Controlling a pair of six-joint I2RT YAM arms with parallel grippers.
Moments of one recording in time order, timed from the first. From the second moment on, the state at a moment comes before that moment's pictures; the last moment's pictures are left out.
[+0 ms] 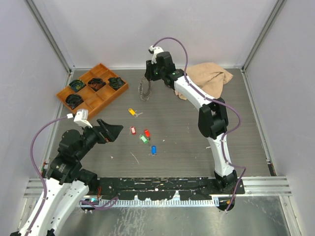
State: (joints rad) left arm -0.36 0.38 0.58 -0.39 0.13 -0.65; right arm 0.53 2.23 2.06 -0.27 -0.12 0.19
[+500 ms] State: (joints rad) left arm -0.36 0.51 0.77 -0.34 0.26 -0.71; right arm 0.39 1.93 1.90 -0.39 -0.54 -0.03
